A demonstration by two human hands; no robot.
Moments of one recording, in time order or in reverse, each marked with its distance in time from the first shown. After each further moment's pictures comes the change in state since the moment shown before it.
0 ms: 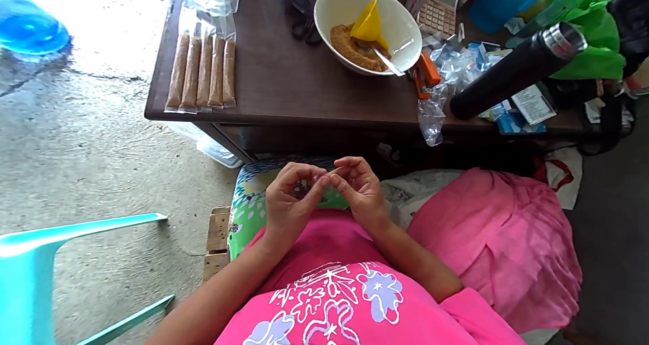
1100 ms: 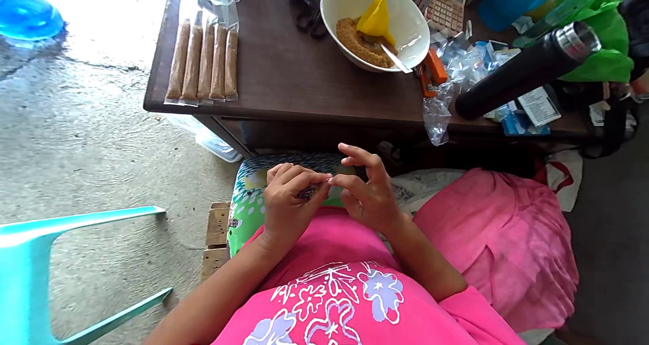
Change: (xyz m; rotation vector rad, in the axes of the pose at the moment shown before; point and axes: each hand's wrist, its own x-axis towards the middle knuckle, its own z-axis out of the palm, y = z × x) left_hand 0.000 -0.002 -0.009 0.488 -0.005 0.253; right_hand 0.013 -0.014 -0.014 -0.896 -0.142 -0.782
